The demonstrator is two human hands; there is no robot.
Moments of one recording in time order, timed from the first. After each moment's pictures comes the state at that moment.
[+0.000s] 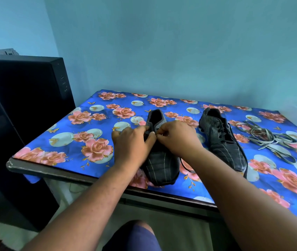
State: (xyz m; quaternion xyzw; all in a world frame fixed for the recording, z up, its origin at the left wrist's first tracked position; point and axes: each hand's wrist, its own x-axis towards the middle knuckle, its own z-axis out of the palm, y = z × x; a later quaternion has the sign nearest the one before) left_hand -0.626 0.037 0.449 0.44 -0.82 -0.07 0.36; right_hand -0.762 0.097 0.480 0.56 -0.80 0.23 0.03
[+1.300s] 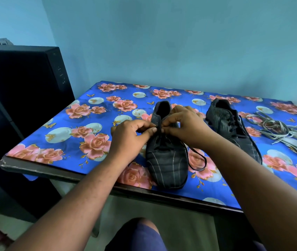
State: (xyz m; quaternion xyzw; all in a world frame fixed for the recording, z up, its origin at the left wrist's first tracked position) left_hand -0.616 0.006 0.435 0.31 -0.79 -0.30 0.43; right_hand -0.794 0.089 0.477 0.63 -0.73 0.26 -0.01
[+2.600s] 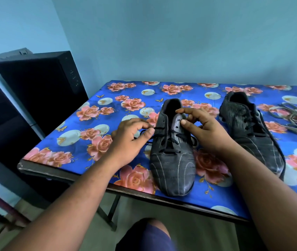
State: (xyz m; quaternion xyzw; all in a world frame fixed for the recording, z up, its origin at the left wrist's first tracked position) left_hand -0.602 -0.023 0.420 0.32 -0.85 -0.26 0.34; right_hand -0.839 0.090 0.428 0.58 -0.61 0.52 -0.18
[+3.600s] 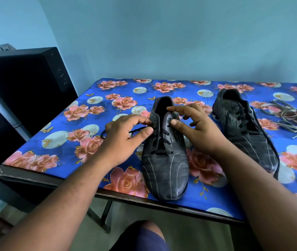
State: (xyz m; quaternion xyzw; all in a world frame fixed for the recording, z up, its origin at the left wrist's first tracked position) left_hand -0.612 -0.018 0.431 0.27 -0.86 -0.25 0.35; right_hand -0.832 0.096 0.436 0.60 -0.63 0.48 -0.11
